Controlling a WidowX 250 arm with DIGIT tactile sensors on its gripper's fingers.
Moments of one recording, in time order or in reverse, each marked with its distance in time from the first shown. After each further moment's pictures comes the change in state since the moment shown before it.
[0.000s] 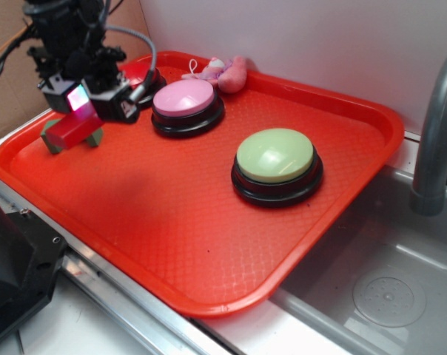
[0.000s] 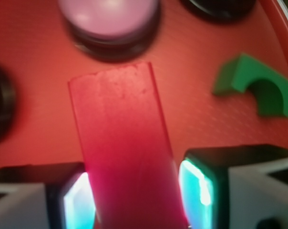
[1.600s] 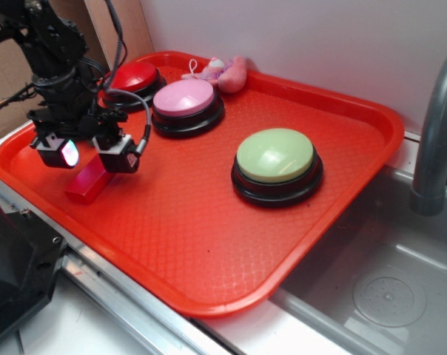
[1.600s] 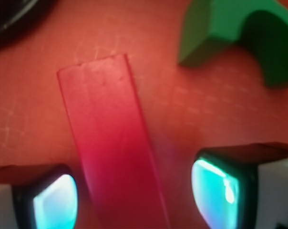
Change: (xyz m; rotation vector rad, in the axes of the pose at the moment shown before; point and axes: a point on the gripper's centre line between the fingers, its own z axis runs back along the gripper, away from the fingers) arm -0.003 0.059 -0.083 0.093 0.008 0.263
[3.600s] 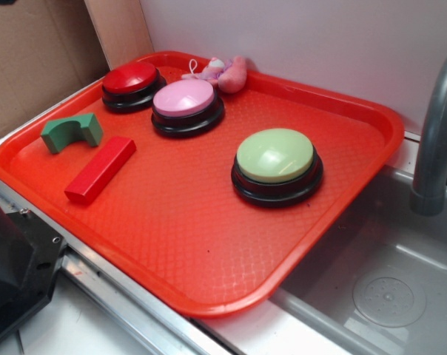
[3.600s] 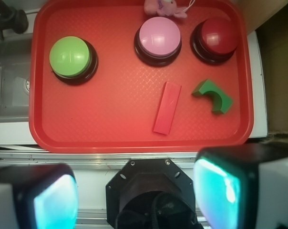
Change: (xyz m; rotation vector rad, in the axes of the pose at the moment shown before) arm -0.065 -0.032 0.213 -0.055 -0.011 -0.504
